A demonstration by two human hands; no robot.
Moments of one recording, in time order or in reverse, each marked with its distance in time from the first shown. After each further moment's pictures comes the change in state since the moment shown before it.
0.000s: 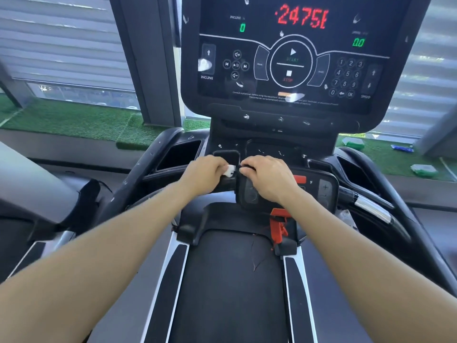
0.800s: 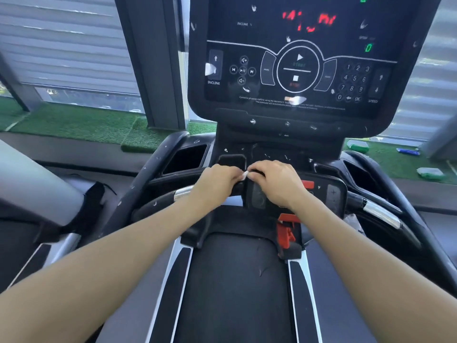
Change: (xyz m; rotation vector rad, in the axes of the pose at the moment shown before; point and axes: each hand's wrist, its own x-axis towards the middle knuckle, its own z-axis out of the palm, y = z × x) left_hand -0.003 0.003 0.015 0.111 0.108 0.178; right_hand 0.001 0.002 0.000 0.037 -0.006 0.009
